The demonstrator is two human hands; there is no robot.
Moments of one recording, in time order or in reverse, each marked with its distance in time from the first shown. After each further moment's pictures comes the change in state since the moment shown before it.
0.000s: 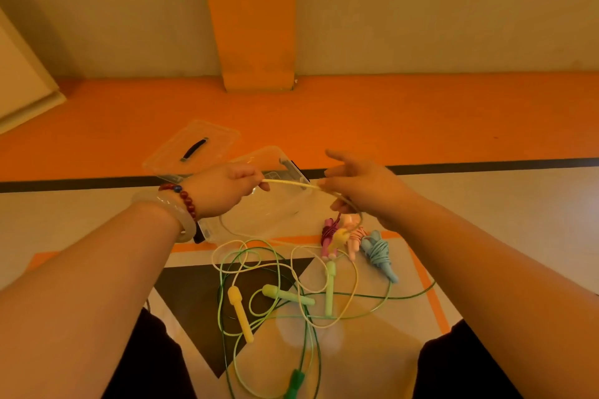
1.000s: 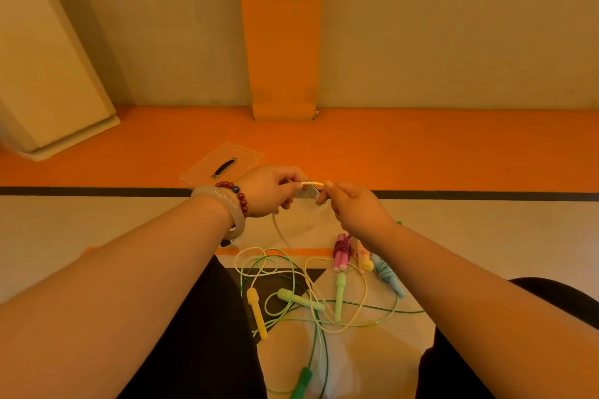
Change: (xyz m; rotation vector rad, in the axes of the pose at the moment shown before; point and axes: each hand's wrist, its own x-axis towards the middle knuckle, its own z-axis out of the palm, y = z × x) left_hand -0.067 0.058 0.009 0.061 0.074 0.100; right_hand -0.051 -0.003 0.036 0.000 0.094 -0.206
